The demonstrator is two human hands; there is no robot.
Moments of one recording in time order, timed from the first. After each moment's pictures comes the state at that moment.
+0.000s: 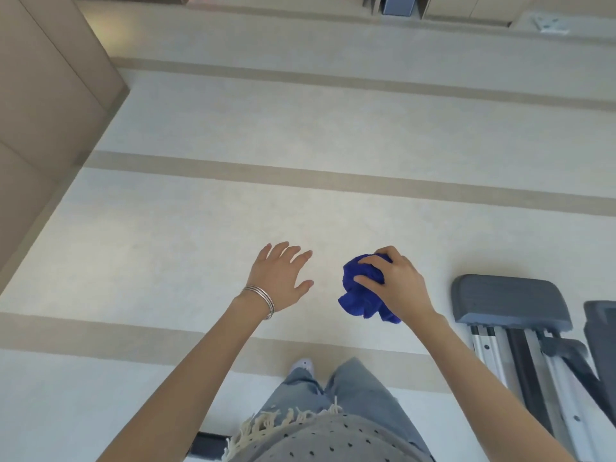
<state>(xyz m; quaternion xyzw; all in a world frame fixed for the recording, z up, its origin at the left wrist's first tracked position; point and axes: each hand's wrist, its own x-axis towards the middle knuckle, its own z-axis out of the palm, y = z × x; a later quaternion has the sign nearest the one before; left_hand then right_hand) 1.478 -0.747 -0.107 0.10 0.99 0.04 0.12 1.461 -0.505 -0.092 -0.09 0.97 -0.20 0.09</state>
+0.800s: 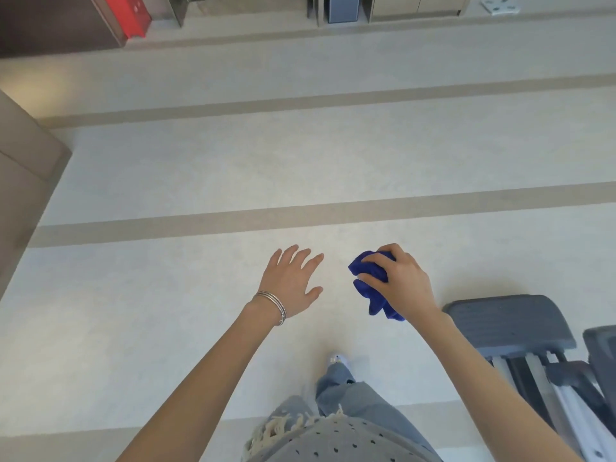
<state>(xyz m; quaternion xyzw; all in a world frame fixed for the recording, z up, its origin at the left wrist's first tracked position) 1.197 -0.597 -0.104 0.19 0.97 0.01 0.14 1.210 -0.368 -0.098 -0.03 0.97 -0.24 0.06</state>
